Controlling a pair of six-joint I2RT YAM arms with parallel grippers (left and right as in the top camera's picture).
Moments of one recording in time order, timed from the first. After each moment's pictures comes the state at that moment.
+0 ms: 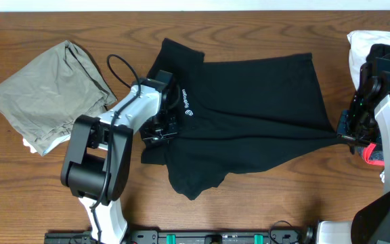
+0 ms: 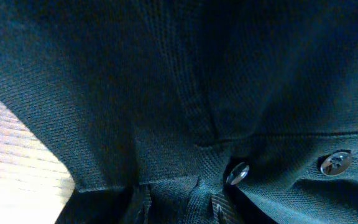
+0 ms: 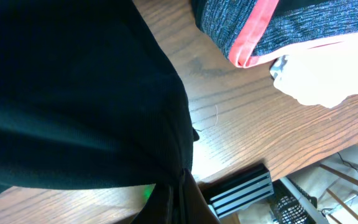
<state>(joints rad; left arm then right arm) -0.31 1.98 1.25 -1.01 0.09 -0.50 -0.22 1.56 1.34 -1.40 0.22 0.21</state>
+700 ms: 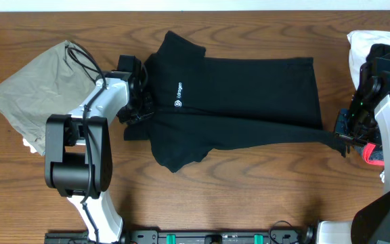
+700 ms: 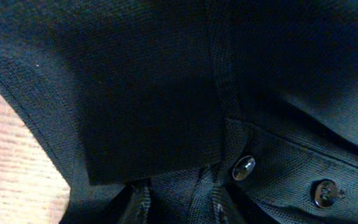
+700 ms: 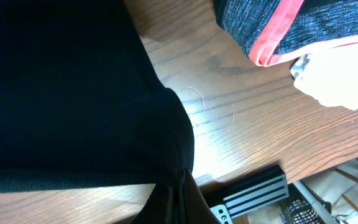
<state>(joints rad) -0.09 1.99 1.28 -0.79 0.08 -0.37 -0.22 1.56 1.34 -1.40 0.17 0.21</state>
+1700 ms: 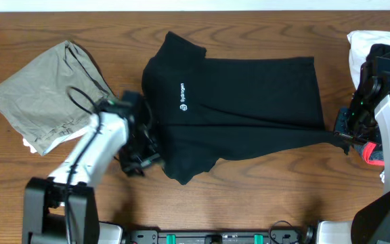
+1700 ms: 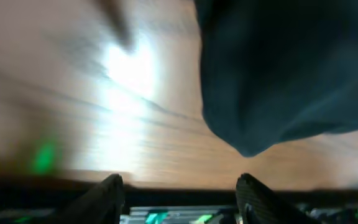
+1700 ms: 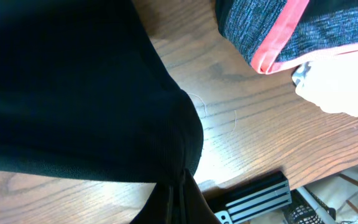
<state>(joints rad) -0.21 1.57 0.94 -1.17 0.35 -0.52 -0.22 1.56 1.34 -1.37 0.16 0.20</state>
